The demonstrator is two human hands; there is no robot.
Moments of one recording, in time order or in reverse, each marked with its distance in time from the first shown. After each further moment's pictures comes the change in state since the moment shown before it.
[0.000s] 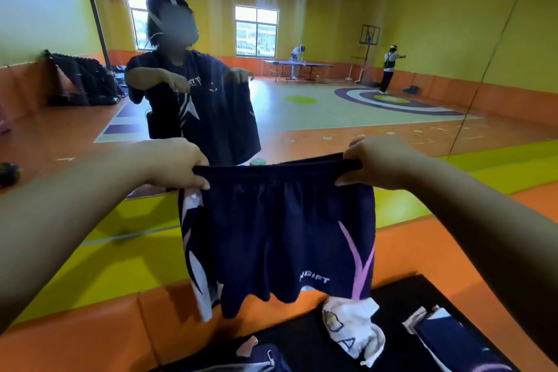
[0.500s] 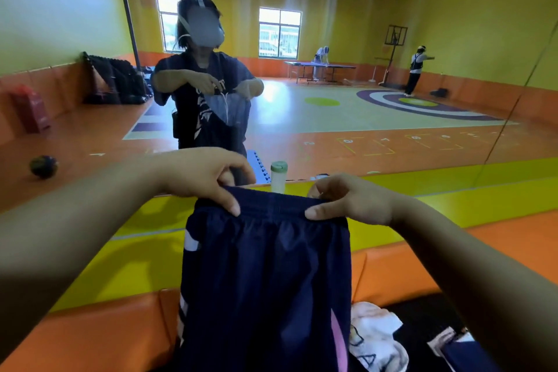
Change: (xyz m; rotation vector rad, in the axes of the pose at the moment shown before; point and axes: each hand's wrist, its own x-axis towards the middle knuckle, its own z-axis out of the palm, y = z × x) left_hand -0.022 0.005 -0.003 -0.711 -0.093 0.130; right_hand 0.027 -0.059 0.043 1.144 -0.325 -0.227
